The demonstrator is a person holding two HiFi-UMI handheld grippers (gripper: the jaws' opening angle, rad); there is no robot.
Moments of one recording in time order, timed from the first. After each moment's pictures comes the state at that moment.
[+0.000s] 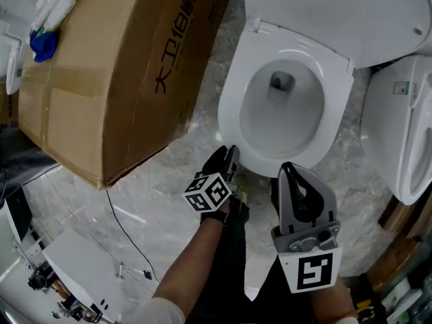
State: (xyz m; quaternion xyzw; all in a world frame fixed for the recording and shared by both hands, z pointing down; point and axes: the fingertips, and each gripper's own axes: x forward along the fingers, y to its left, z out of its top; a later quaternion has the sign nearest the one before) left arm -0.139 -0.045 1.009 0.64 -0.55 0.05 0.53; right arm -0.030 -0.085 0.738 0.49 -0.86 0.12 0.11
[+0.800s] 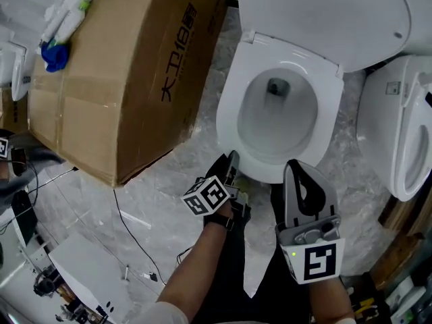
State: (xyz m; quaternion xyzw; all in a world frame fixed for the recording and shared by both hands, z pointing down) left arm -0.132 -0.047 0.961 0.60 -0.55 0.02 0.58; right arm -0.006 -0.095 0.712 0.52 -0.84 0.16 0.10
